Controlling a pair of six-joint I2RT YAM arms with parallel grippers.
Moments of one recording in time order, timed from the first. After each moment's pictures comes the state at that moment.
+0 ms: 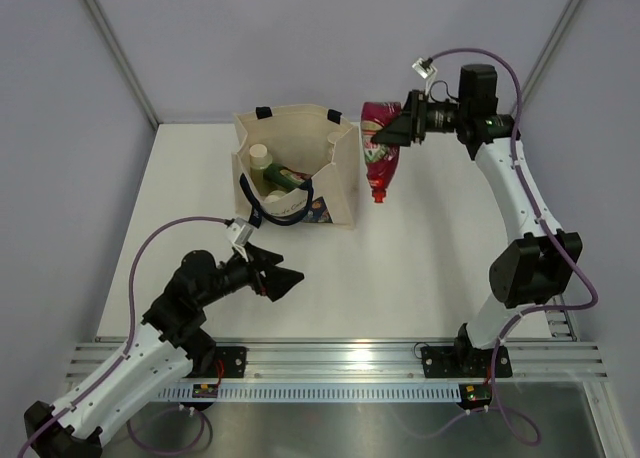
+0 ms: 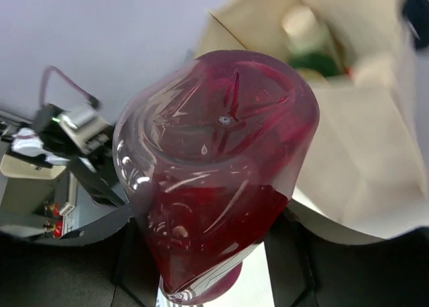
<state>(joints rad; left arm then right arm) -0.64 0.46 0.36 -0.07 0.35 -0.49 0.08 1.67 1.65 -0.51 -1.19 0.17</state>
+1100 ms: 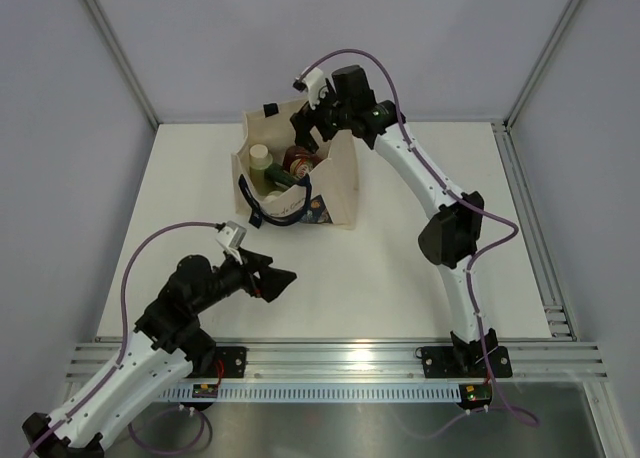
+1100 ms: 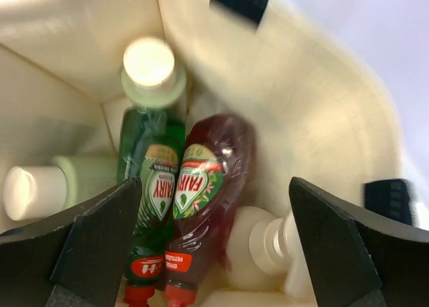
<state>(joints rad) -0.64 0.40 0.37 -0.20 0.25 -0.47 0.55 2.25 2.35 -0.64 -0.36 -0.30</state>
